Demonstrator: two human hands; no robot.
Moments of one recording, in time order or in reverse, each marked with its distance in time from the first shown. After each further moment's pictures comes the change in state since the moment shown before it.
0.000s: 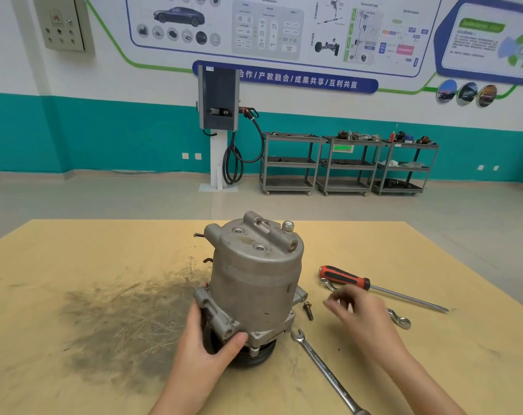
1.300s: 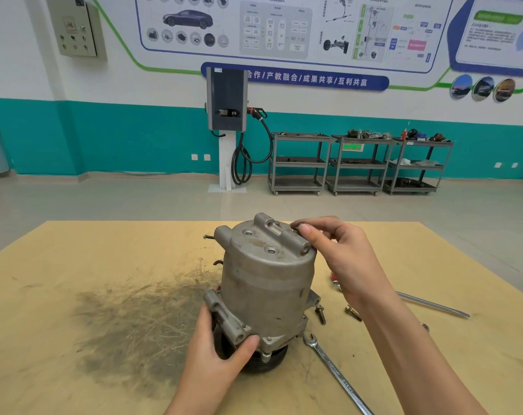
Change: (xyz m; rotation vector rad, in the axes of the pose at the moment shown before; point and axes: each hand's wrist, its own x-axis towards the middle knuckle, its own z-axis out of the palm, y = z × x) left_hand 0.002 0.001 0.000 0.076 0.024 -0.023; right_hand 0.036 -0.119 -0.026 0.754 -0.030 -0.057
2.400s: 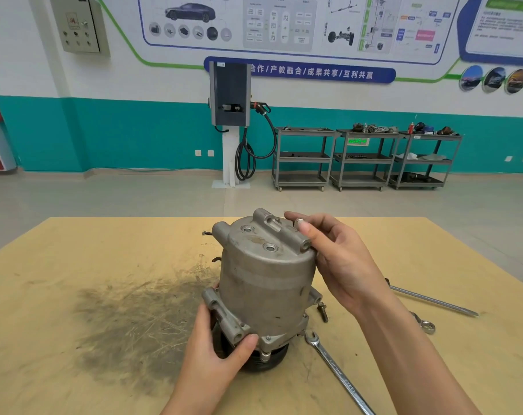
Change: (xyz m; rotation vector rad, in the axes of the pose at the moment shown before) left_hand -0.003 0.005 0.000 0.017 0.007 0.006; right_hand 0.000 0.006 0.007 0.426 -0.120 0.136
